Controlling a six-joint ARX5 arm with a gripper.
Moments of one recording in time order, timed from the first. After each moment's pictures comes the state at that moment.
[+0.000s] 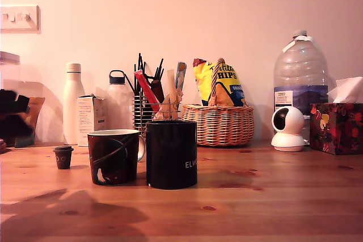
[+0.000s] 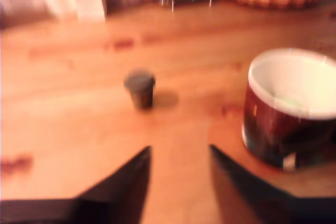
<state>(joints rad) -0.23 1.31 0.20 0.80 0.02 -0.03</state>
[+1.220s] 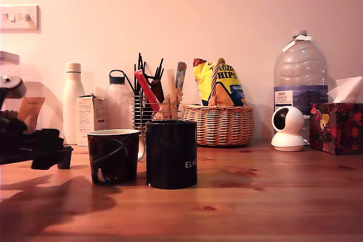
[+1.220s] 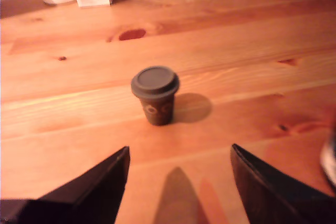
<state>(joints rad) -0.16 1.92 0.48 1.10 0.04 0.00</state>
